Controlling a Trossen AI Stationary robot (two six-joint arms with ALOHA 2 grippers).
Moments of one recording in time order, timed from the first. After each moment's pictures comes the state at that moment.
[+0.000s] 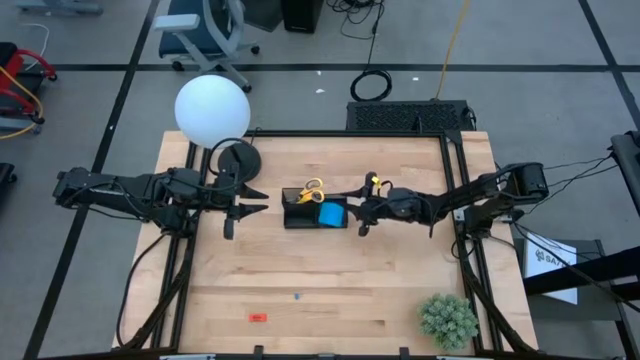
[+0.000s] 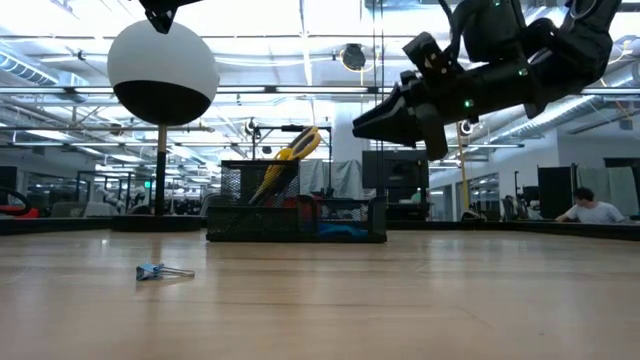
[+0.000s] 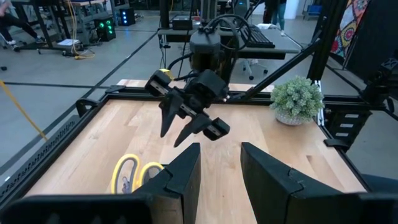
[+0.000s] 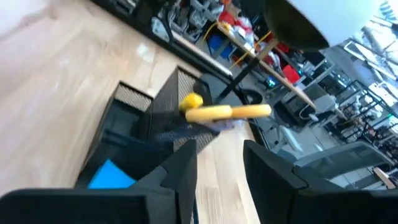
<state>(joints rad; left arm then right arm) -0.10 0.75 0.72 -0.17 -0.11 -0.06 -0.02 1.53 0.47 0.87 0.26 -0.61</state>
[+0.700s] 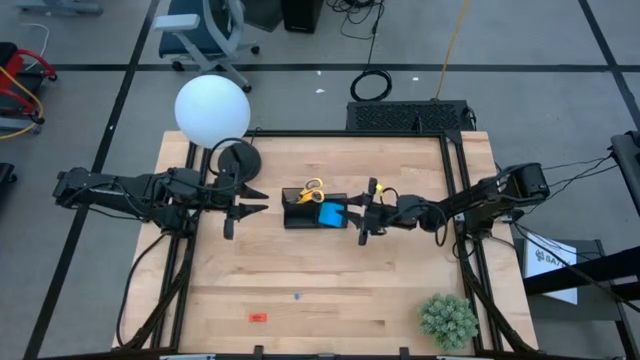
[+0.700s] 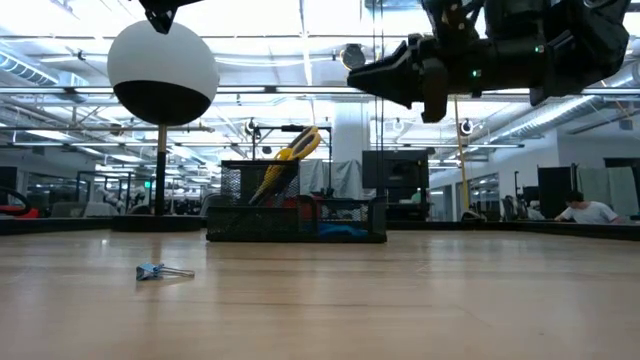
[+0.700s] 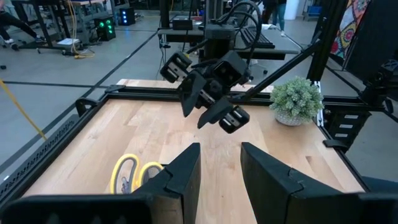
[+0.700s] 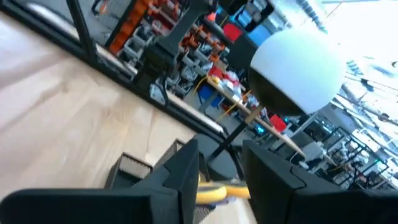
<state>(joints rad) -0.10 0.75 0.72 -0.17 -0.11 -0.06 0.08 1.53 0.47 1.08 0.26 -0.67</state>
